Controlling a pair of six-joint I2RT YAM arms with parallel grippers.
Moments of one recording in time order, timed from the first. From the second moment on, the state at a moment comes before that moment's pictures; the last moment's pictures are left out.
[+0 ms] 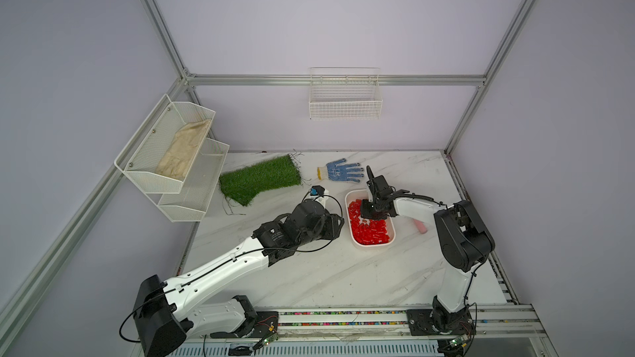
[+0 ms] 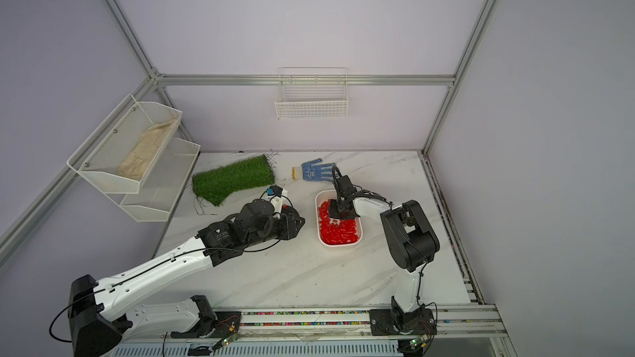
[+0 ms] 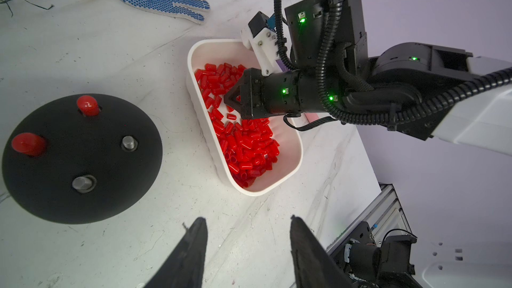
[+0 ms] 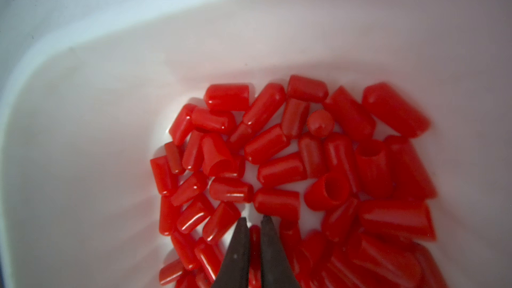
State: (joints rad) left arm -0.88 1.19 1.00 -0.42 -0.07 -0.73; right arm 0.41 1.86 1.16 -0.37 -0.09 0.51
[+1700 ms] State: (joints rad) left arm -0.75 1.31 0.83 0.62 0.39 -1.00; right arm 0.41 1.07 0.90 0.15 -0.61 0.95
